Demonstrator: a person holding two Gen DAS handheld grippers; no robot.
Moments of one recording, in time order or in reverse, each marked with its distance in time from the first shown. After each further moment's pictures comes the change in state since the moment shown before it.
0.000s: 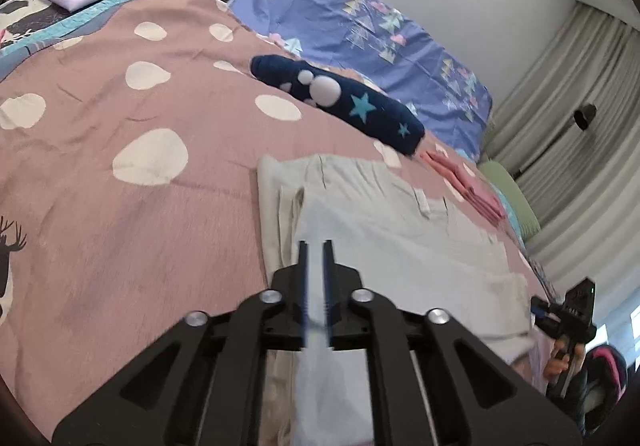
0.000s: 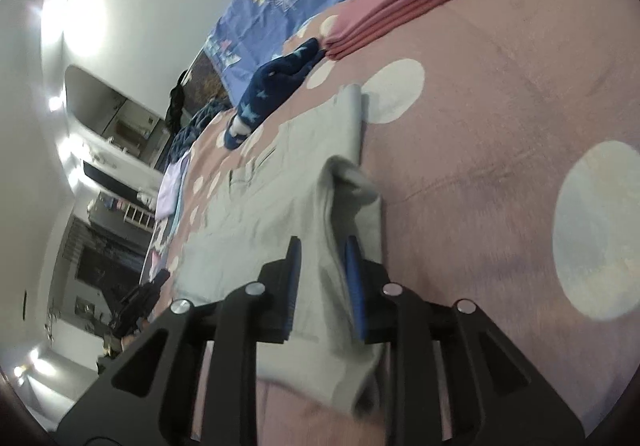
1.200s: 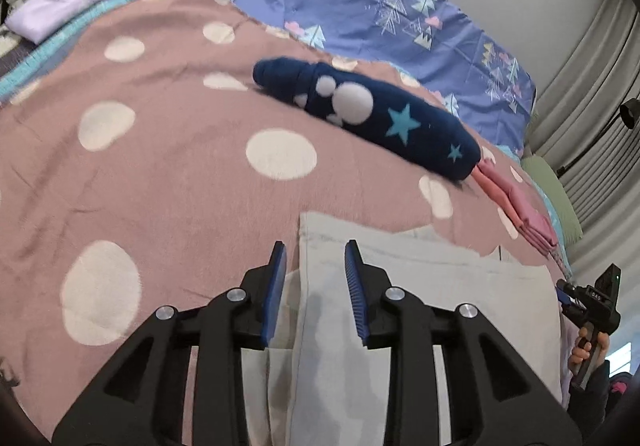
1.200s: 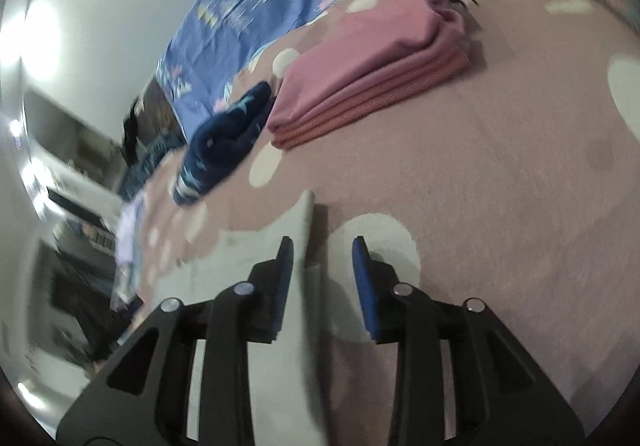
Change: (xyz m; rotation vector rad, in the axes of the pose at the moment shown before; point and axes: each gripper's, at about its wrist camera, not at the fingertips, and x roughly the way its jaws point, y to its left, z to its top) left arm 0.109 -0.011 0.098 0.006 0.078 0.140; right arm 0.085 -0.015 0.133 0.042 -0.035 -0.156
